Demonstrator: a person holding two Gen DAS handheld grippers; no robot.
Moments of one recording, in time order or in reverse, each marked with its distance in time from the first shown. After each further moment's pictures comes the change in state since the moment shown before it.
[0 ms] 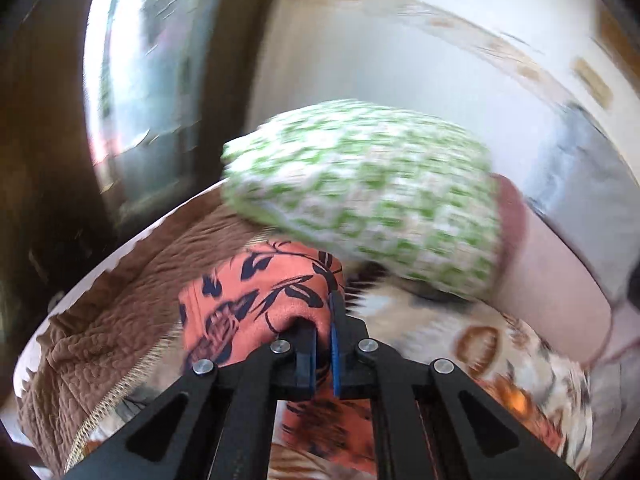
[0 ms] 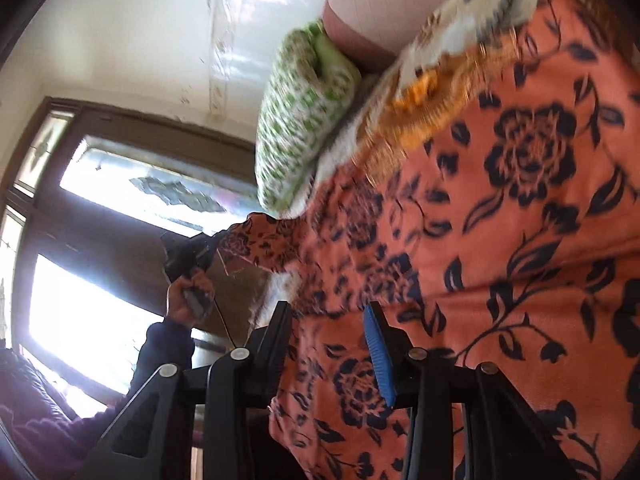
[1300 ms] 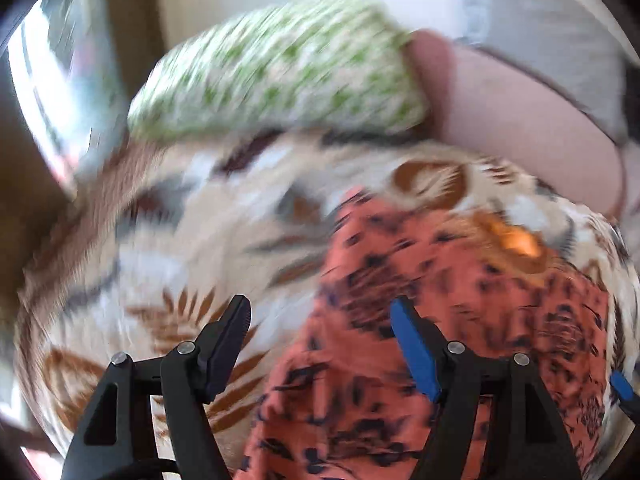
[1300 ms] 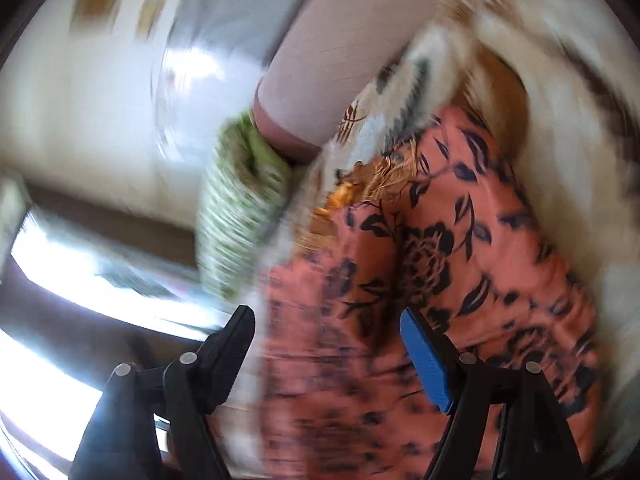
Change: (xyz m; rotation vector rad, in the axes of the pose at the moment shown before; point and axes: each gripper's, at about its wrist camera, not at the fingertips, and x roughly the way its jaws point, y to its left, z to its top) left arm 0.044 -0.116 -0.169 0.252 0.232 0.087; right arm -0.047 0.017 0.044 0.016 -0.211 -0.372
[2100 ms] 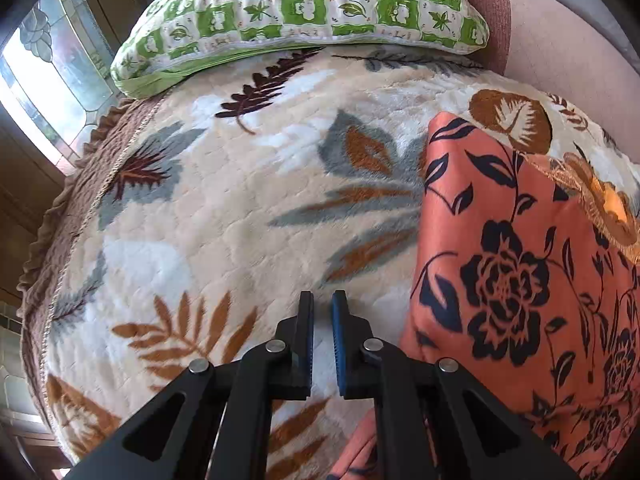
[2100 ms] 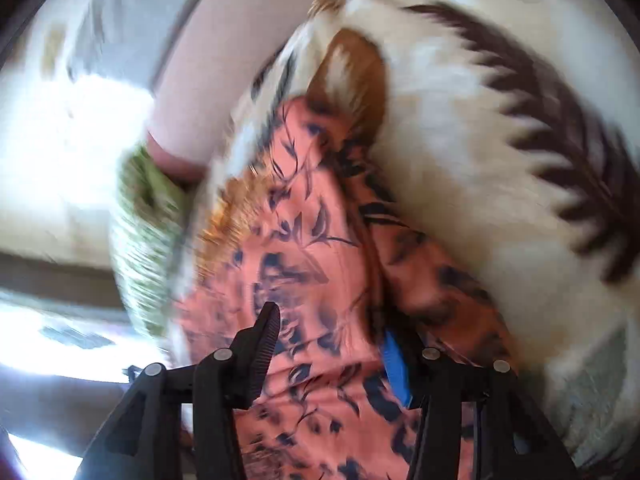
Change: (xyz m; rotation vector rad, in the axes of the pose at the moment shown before) left arm 0.078 0.008 0.013 0.095 0.164 0.133; right arm -0.014 -0.106 -0.014 0.385 -0.016 -0.118
